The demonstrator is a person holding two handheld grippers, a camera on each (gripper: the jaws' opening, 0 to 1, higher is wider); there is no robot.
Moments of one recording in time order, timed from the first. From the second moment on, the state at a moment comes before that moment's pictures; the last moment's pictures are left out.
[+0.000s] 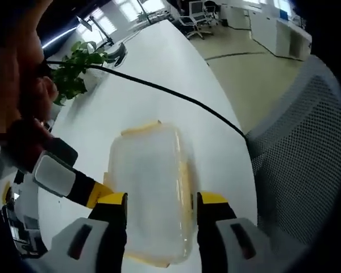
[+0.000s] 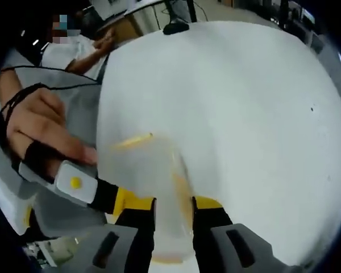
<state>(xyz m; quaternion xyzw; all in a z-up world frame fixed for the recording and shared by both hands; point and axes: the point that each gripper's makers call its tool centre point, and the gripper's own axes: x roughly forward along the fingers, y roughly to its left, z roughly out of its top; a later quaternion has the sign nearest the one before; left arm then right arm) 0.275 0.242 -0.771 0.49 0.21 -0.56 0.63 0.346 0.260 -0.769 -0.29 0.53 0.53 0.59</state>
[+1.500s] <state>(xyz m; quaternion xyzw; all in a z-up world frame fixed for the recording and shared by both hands) 0.283 0.272 -0.742 0.34 0.32 -0.60 0.65 0.310 0.229 -0.735 -0.34 0.45 0.52 0.65</state>
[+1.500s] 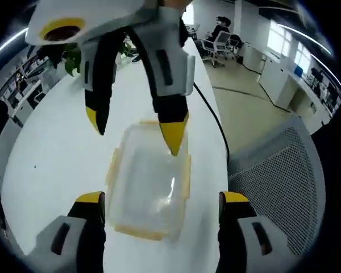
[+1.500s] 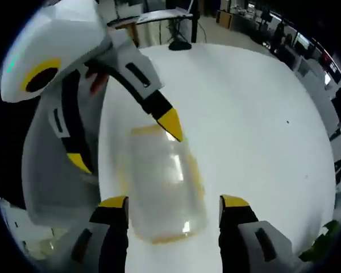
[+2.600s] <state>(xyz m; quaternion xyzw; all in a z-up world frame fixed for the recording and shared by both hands) 0.293 0.281 -0.774 0.40 0.35 -0.60 0.60 0.292 0.205 -0.774 -0.43 0.42 0.54 0.59</state>
